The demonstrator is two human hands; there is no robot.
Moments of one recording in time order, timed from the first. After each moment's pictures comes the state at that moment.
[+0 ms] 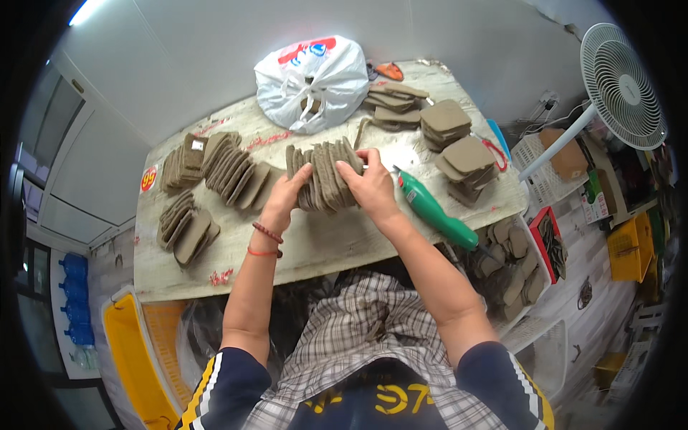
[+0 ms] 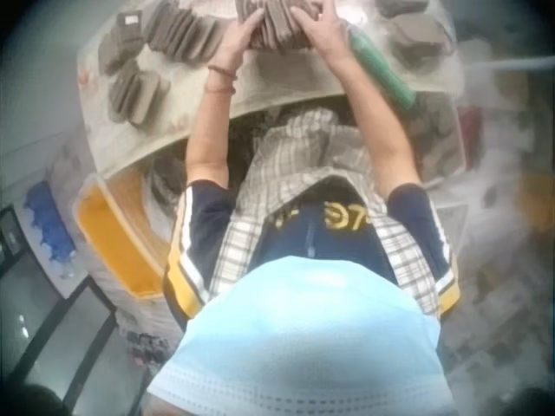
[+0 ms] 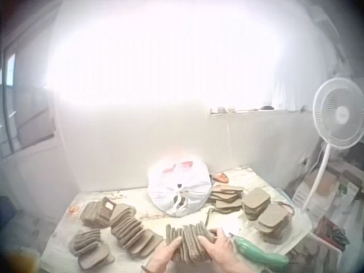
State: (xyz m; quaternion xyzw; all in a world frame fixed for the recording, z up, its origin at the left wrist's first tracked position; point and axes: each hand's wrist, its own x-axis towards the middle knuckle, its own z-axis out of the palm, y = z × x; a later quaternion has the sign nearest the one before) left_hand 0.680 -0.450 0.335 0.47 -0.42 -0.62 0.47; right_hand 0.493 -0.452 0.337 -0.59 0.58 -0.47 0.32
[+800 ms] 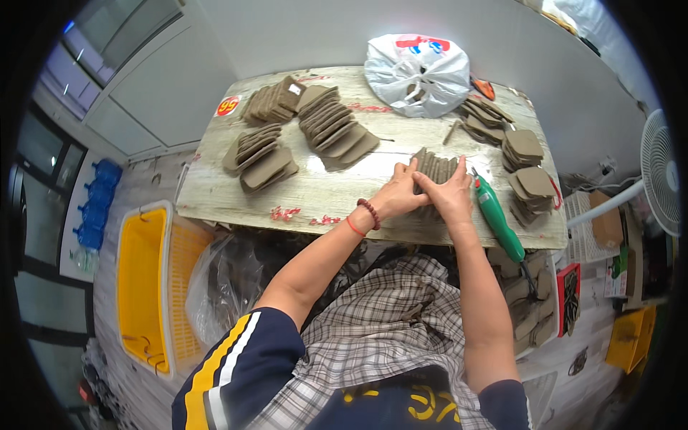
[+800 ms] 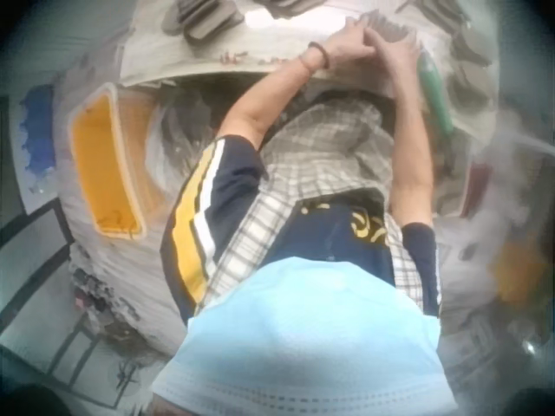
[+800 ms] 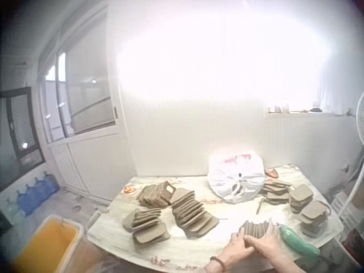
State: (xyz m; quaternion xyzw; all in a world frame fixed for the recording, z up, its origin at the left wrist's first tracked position) left_hand 0.651 -0.398 0.314 0.57 -0.69 -0.36 0.28; right_hand 0.507 -0.405 0.352 -0.61 0.70 -0.26 0.27
